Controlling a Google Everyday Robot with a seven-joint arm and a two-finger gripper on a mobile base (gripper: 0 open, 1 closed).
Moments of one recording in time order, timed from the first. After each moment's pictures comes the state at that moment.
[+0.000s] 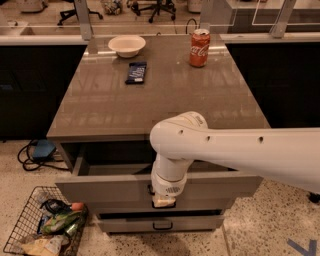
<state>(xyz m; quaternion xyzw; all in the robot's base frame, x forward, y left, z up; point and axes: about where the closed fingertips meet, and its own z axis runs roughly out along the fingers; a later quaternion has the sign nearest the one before) 0.413 -0.009 0.629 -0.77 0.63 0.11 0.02</state>
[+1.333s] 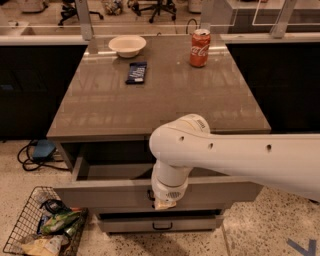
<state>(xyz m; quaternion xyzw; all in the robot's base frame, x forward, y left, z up) 0.405 -0.010 0.636 -0.77 0.64 0.09 0.03</state>
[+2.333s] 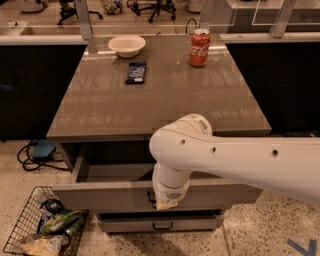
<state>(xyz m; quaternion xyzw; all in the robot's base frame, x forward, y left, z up) 0.400 -0.012 0.643 -0.76 0.64 0.07 0.04</state>
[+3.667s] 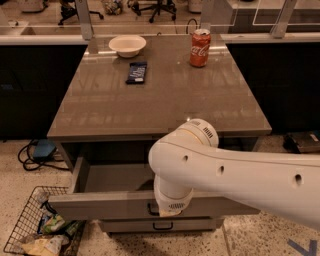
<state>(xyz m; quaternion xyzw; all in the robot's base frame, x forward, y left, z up) 0.385 -0.019 0.663 -0.76 0.65 0.03 0.06</state>
